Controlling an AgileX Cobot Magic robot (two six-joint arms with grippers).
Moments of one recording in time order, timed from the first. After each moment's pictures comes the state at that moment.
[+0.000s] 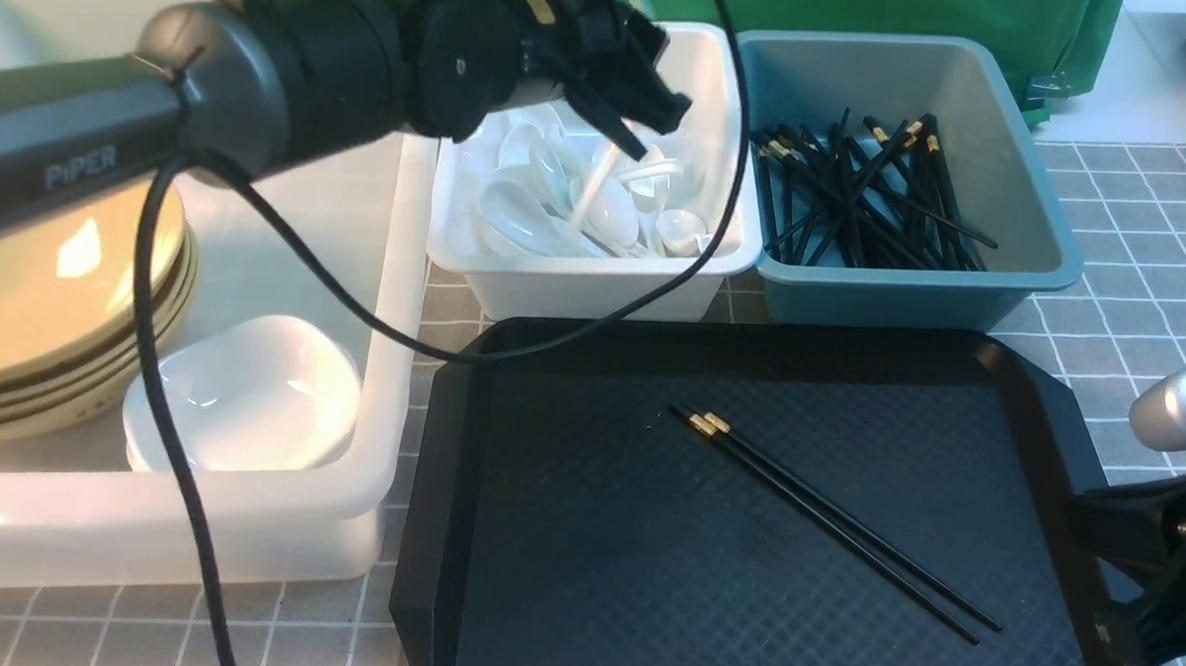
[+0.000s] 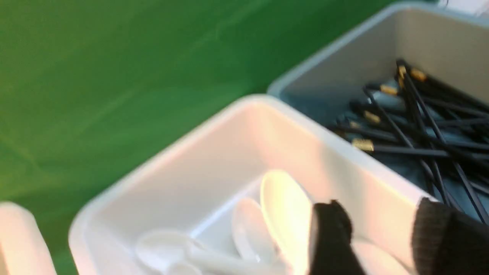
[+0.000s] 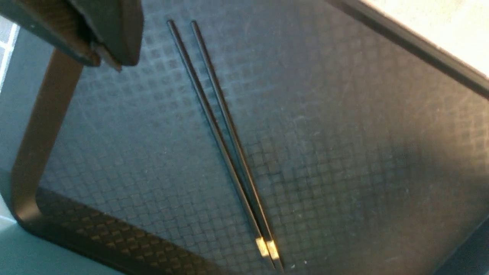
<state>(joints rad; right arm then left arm) 0.35 0.89 -0.56 0.08 0.55 -0.13 -0.47 1.86 -1.51 -0.18 0.15 0.45</state>
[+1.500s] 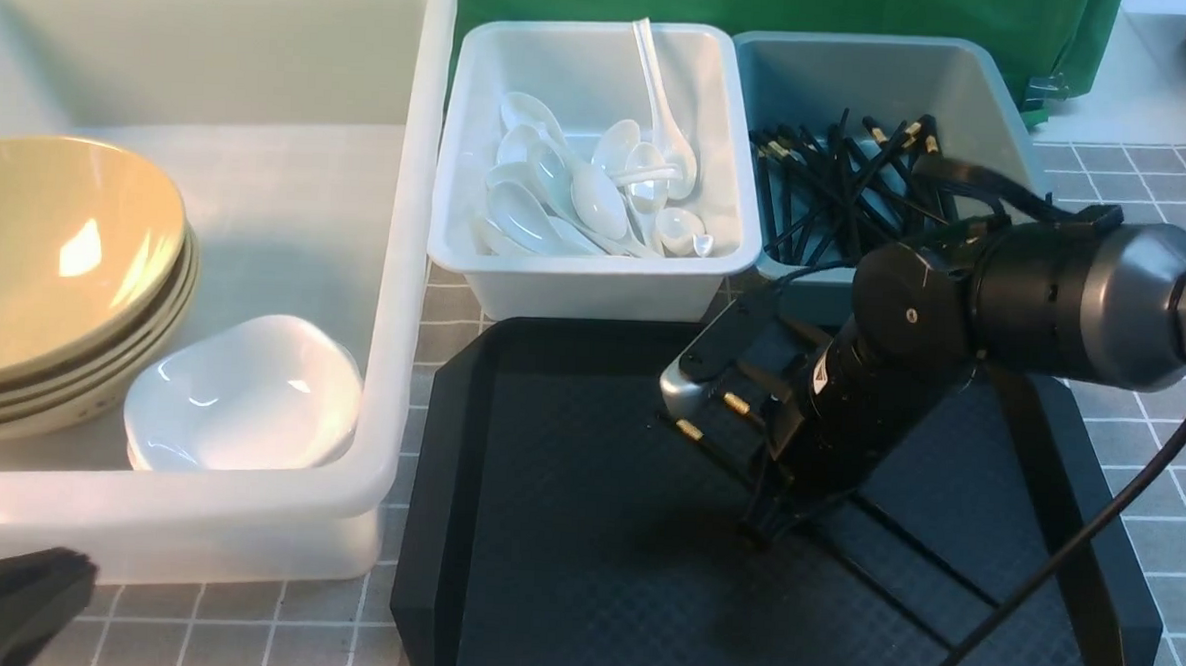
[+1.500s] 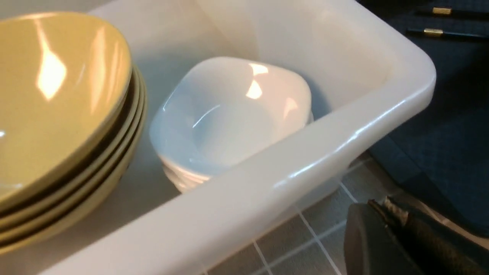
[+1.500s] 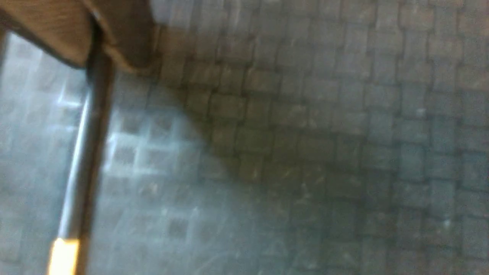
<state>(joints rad) 0.53 1.89 -1.20 0.07 0.73 -0.36 -0.47 0.29 -0.37 0.18 0.68 -0.03</state>
